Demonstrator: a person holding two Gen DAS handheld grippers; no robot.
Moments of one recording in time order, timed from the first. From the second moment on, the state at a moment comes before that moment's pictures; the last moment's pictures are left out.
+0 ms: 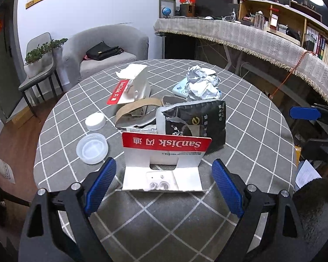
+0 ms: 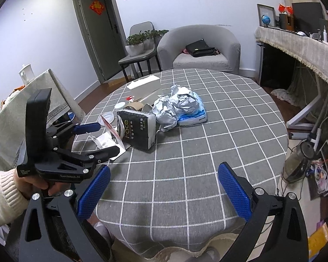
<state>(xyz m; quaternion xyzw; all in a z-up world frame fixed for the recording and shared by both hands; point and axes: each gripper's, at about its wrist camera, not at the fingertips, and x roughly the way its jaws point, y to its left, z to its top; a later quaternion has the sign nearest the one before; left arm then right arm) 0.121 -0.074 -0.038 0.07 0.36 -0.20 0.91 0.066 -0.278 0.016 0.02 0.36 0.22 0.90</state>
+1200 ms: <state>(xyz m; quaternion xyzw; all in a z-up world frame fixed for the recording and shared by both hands) 0.098 -0.045 -0.037 0.03 0.36 -0.19 0.91 0.111 -0.236 0.007 0.12 0.41 0.26 0.87</state>
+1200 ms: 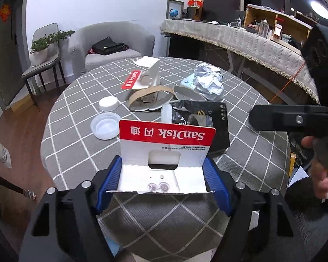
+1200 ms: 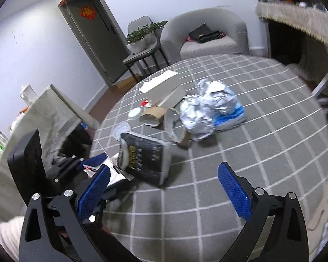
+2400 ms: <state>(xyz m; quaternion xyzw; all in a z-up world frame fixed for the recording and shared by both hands) 0.042 0.068 -0.014 -0.04 0.35 -0.09 0.93 0.124 -0.157 0.032 0.12 0.39 0.37 0.83</state>
